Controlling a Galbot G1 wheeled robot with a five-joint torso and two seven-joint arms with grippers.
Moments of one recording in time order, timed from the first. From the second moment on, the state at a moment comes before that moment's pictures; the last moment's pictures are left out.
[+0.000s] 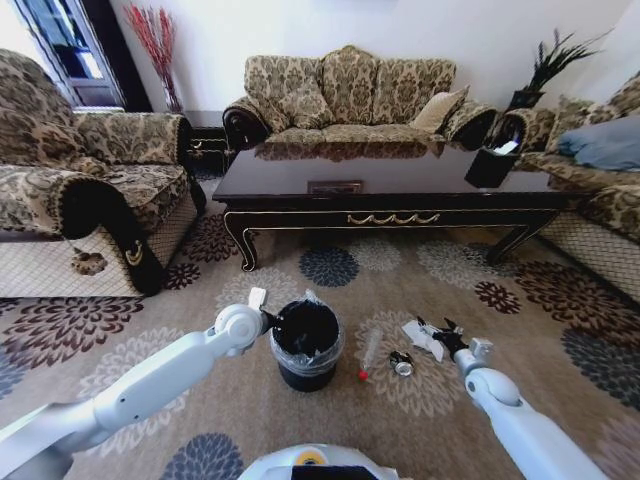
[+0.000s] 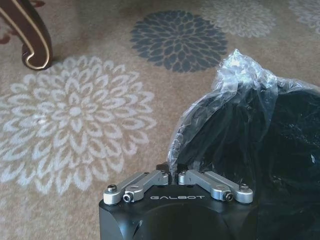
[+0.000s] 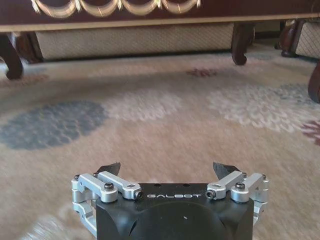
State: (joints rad) left arm 0.57 -0.80 0.34 -1.93 -1.51 0.74 -0.82; right arm -1.17 0.89 0.44 1.26 0.74 0.04 -0.06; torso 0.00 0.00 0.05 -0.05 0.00
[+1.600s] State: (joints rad) left arm 0.65 -0.78 0.32 -1.95 -1.47 0.74 -0.81; right arm -0.85 1.02 0.27 0.62 0.57 0.15 -0.16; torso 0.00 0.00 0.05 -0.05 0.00
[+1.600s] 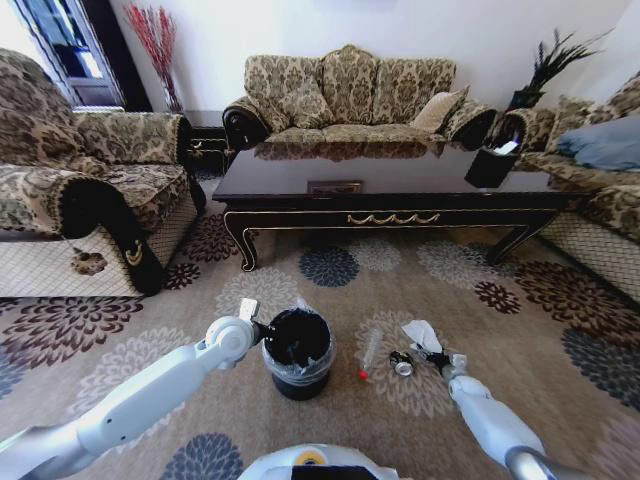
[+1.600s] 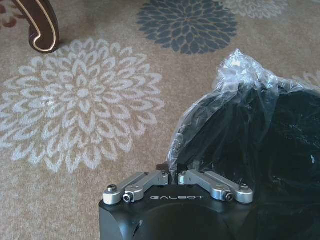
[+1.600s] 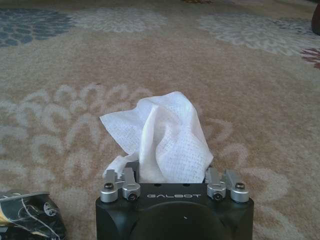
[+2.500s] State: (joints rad) left arm 0.65 -0.77 0.33 -1.97 -1.47 0.74 -0.82; right arm -0.98 0.97 0.32 0.85 0.59 0.13 -0.13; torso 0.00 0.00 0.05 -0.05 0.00
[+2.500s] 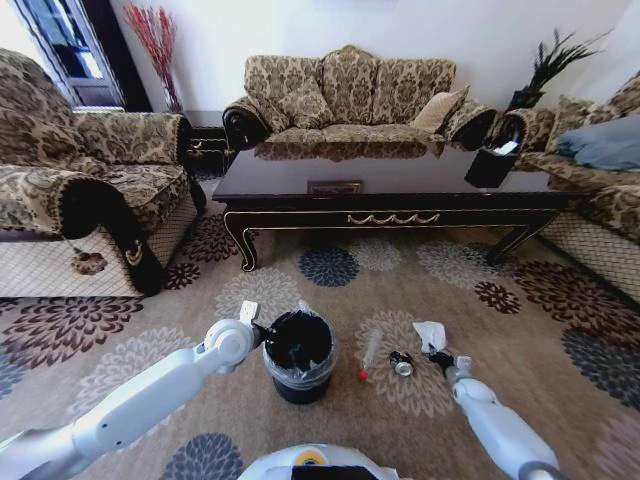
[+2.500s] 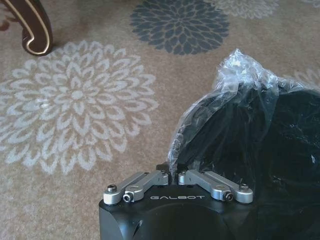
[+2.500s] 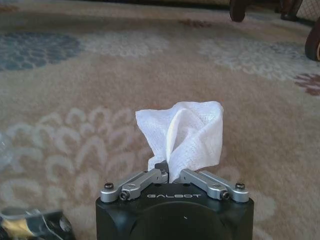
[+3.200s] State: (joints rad) left arm 0.46 -0.91 0.50 -1.89 -1.52 0.74 -0.83; right arm -1.44 0.85 0.58 1.52 0.69 0.12 -0.09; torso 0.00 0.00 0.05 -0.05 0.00
